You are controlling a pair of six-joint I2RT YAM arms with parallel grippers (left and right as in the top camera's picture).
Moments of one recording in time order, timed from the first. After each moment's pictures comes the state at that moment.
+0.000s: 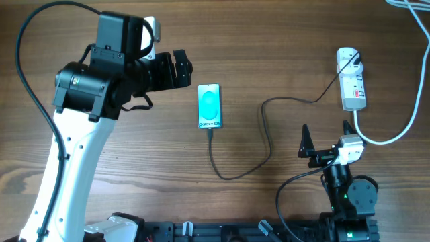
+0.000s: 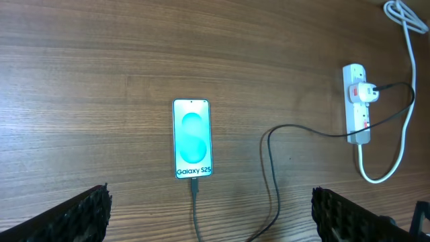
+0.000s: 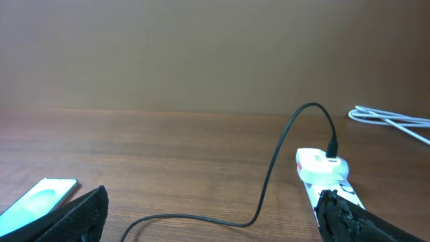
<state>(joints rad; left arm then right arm) -0.28 1.45 1.70 -1.17 0.16 -0.39 0.04 0.01 0.01 0.00 -0.05 0.00</state>
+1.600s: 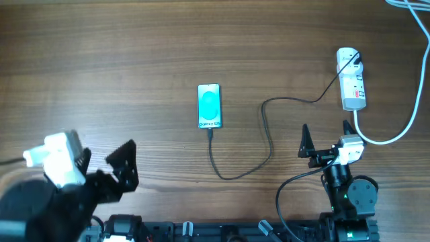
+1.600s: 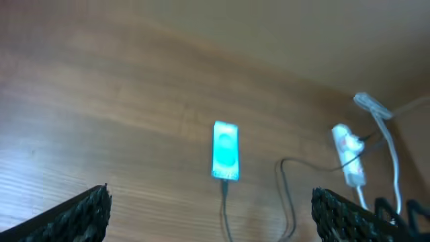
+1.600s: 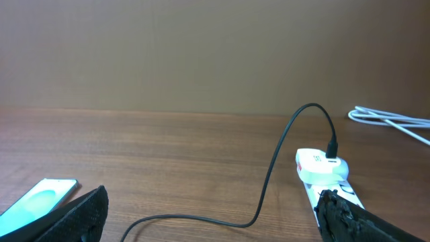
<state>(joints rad) -0.08 0.60 1.33 -1.25 0.09 -0.39 0.04 0.01 0.01 0.00 -0.05 0.00</state>
